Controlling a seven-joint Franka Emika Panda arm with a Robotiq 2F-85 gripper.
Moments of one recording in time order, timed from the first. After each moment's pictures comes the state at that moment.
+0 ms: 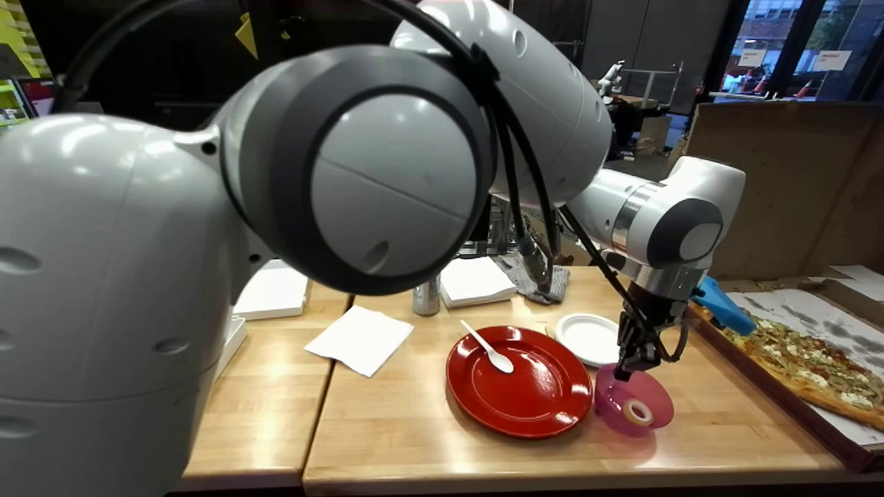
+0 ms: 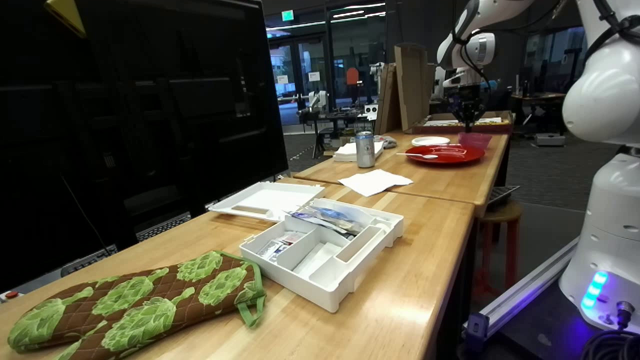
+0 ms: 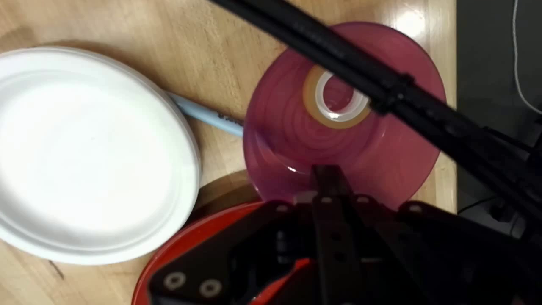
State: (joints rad) arm -0.44 0.45 -0.25 -1.61 0.10 1.96 -2.41
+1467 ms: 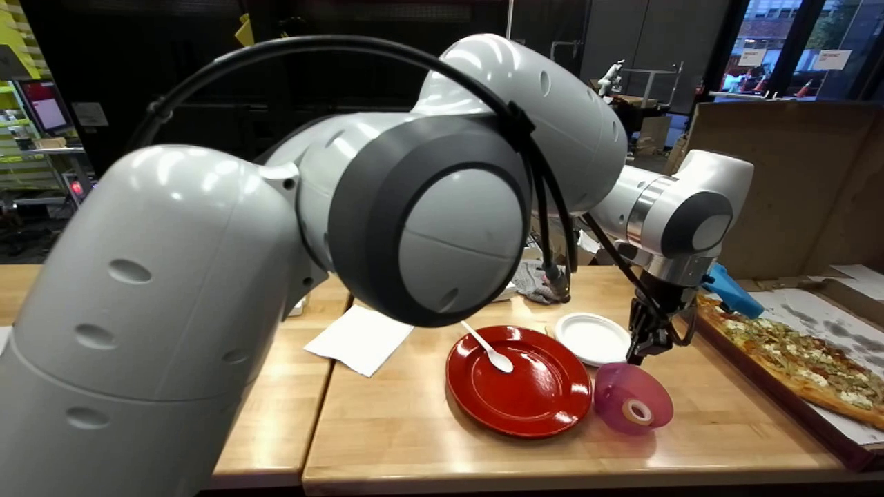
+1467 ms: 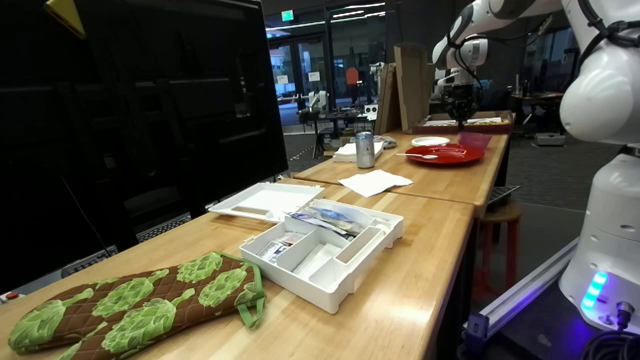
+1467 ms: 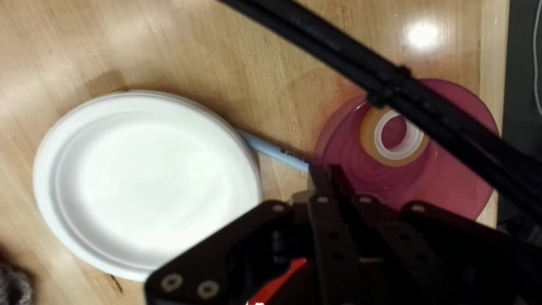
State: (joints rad) arm -0.49 0.57 -0.20 -1.41 0.11 1.92 -2.40
